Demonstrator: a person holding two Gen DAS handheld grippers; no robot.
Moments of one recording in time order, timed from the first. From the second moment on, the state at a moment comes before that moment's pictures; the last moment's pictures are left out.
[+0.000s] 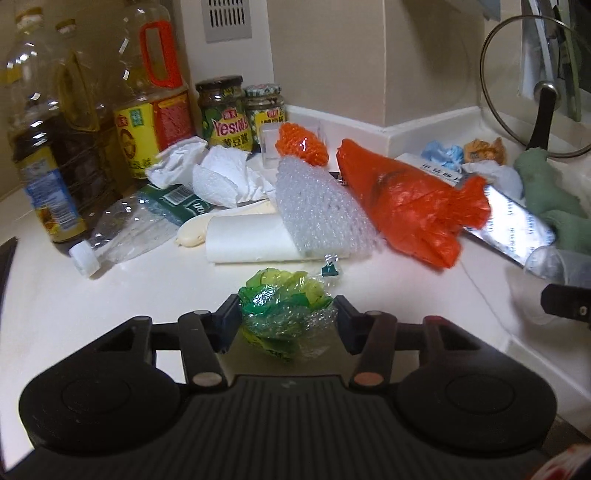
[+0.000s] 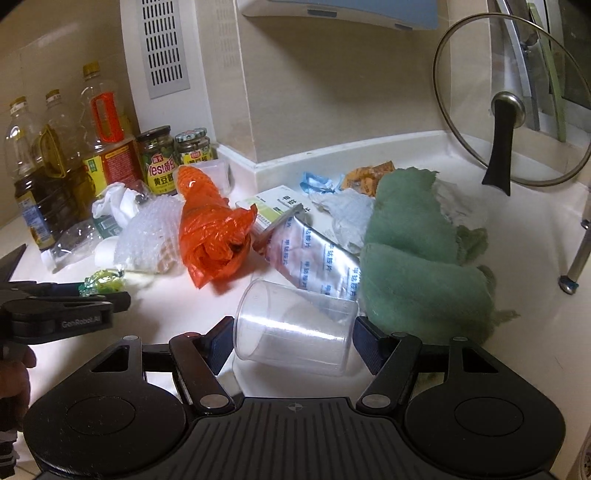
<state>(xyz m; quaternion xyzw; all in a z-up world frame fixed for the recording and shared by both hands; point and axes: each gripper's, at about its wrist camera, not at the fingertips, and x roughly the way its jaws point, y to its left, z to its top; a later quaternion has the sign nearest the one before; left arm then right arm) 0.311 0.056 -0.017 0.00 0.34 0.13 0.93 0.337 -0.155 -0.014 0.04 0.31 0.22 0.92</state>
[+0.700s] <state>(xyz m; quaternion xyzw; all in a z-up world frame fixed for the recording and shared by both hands) 0.142 -0.006 -0.019 -0.10 0.40 0.03 0.91 0.211 -0.155 -0.045 -0.14 0.34 0.39 0.85</state>
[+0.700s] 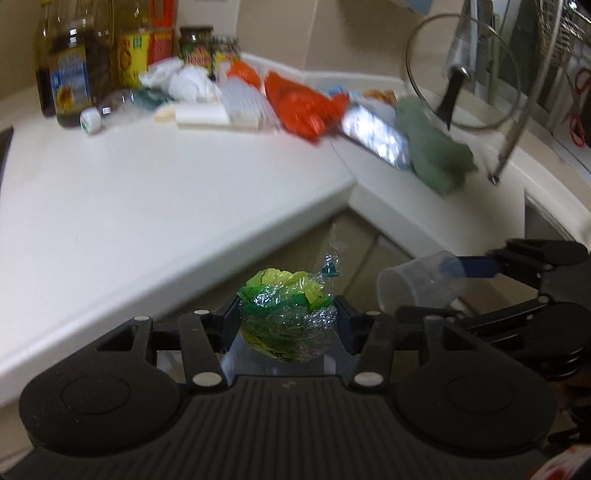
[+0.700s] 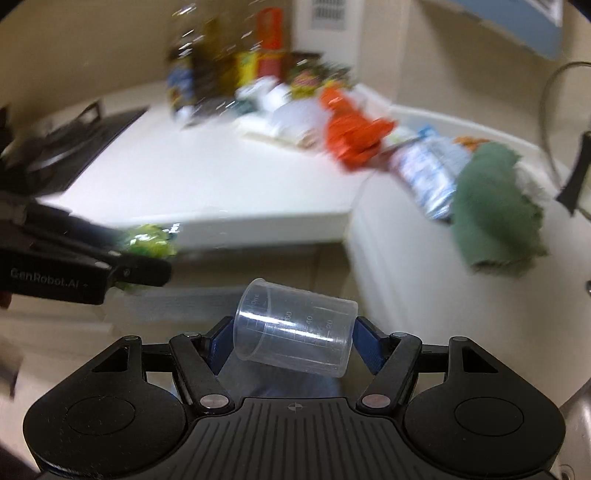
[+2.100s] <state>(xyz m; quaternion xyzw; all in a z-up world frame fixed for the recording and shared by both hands) 0.182 -0.011 -0.168 -0.13 0.54 0.07 0.83 0.252 -0.119 -0.197 -0.21 0.48 0.39 0.76</state>
